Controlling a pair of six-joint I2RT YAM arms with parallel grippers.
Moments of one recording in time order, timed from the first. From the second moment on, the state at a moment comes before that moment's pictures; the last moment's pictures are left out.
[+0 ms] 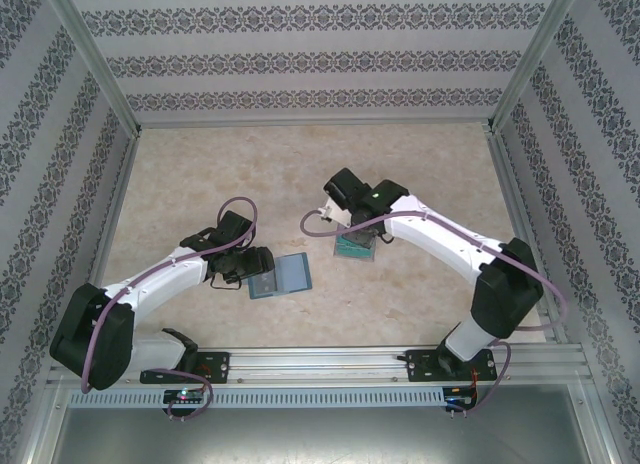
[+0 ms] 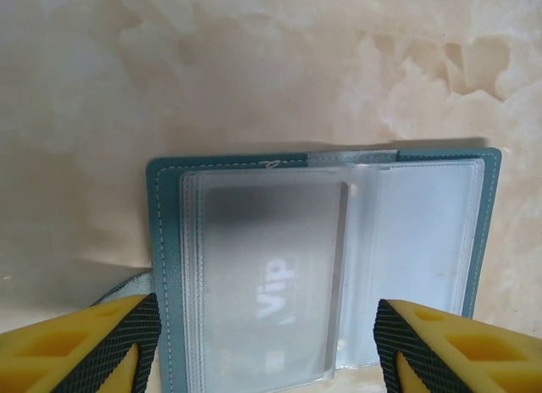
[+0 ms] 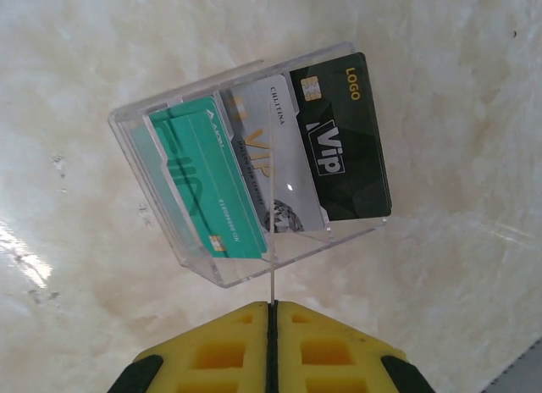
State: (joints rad) left arm -0.45 1.28 0.68 -0.55 0.13 -0.74; right arm 0.73 1.62 1.34 -1.00 0.31 -0.44
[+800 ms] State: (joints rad) left arm -0.45 1.28 0.68 -0.55 0.13 -0.74; right arm 0.74 1.72 1.33 -0.94 0.33 -0.53
